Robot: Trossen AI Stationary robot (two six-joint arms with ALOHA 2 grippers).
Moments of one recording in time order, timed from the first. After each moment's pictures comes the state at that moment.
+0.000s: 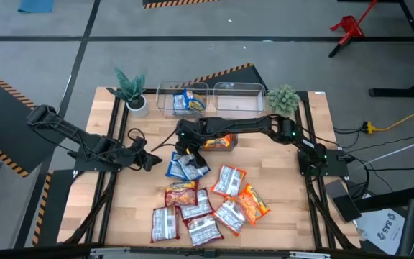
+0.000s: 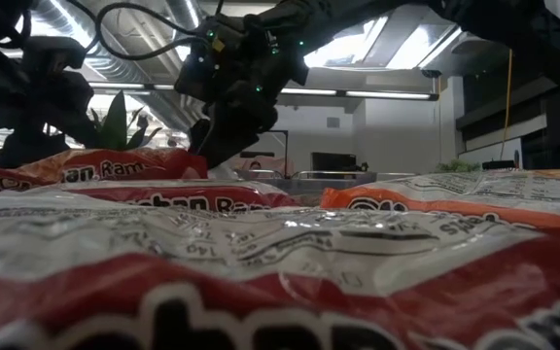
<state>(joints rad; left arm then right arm) -0.38 0.60 0.20 -0.27 -0.46 -1.31 -0.09 2.35 1.99 -0.65 -0.38 -0.50</state>
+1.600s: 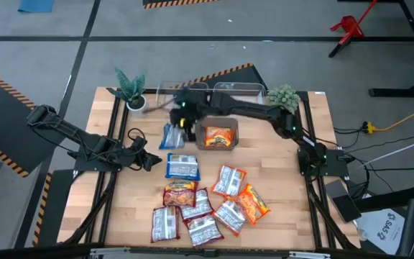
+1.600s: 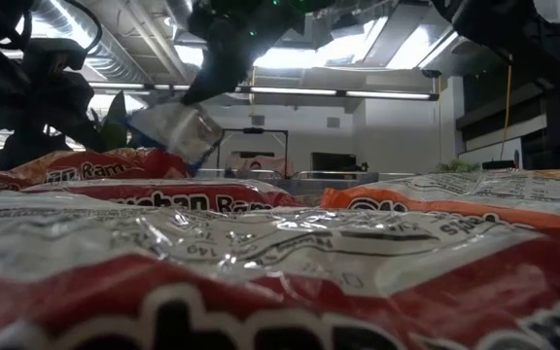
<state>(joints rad) -0.38 0.60 0.20 -0.28 -0.46 -1.30 -0.21 2.34 2.36 -0.80 -0.23 -0.39</state>
